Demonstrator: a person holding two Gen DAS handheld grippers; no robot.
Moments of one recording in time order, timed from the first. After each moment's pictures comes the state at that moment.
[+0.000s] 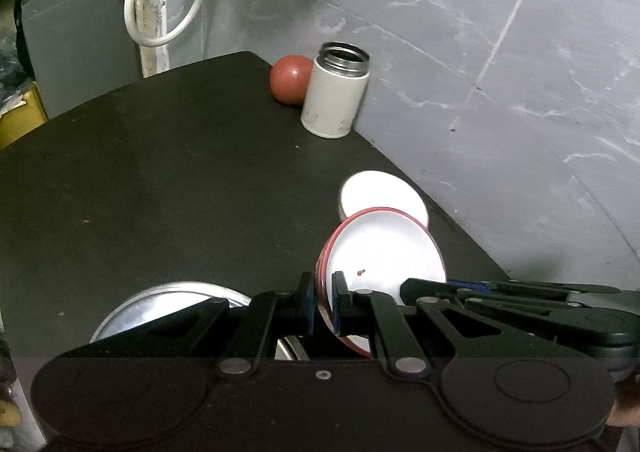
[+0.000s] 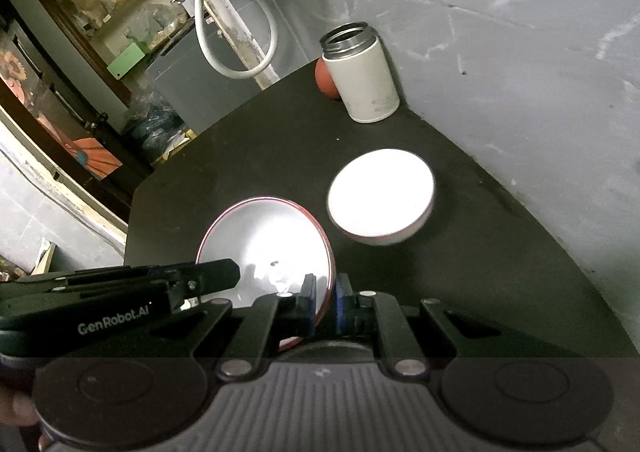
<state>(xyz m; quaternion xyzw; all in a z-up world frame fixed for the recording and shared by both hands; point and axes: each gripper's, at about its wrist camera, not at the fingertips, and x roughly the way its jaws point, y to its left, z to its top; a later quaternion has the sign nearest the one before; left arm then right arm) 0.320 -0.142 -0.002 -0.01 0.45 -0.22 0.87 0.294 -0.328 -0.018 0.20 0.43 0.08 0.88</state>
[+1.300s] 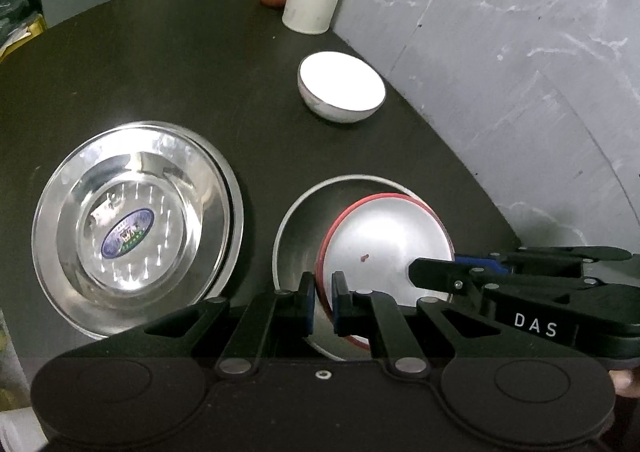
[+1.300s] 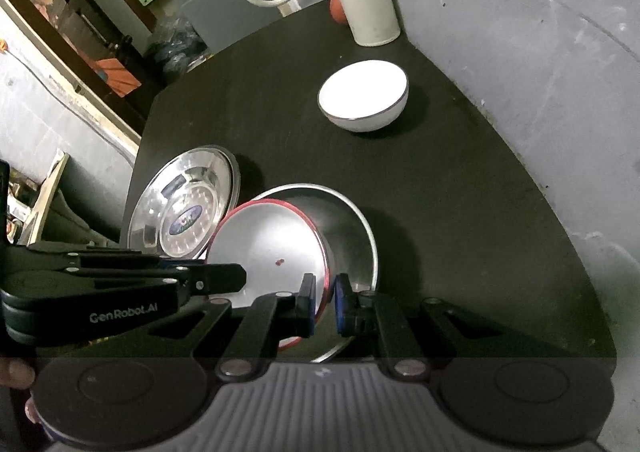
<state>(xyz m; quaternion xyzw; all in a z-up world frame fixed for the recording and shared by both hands) 0.241 -0.162 -0.031 -0.02 0.53 -0.20 0.82 0.218 -0.353 -0.020 0.13 0.50 0.14 0.85</state>
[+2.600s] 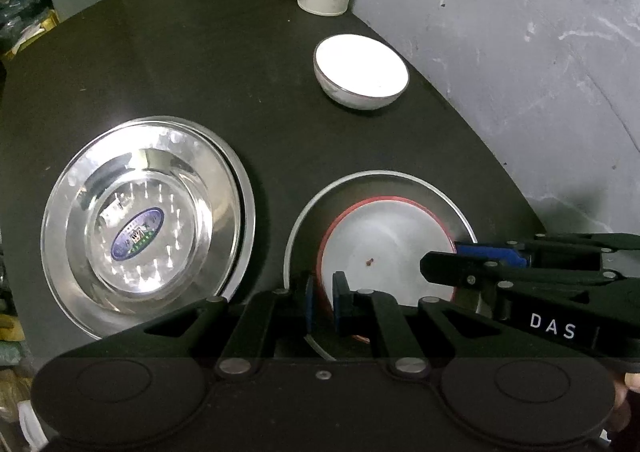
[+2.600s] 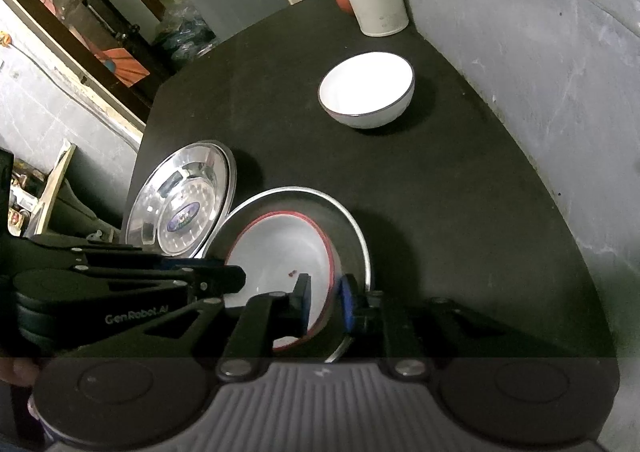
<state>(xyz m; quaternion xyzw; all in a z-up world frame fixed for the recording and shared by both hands) 0.253 -0.175 -0.039 0.01 0.56 -0.17 0.81 0.230 -0.358 -0.026 0.13 0.51 0.16 0.84</state>
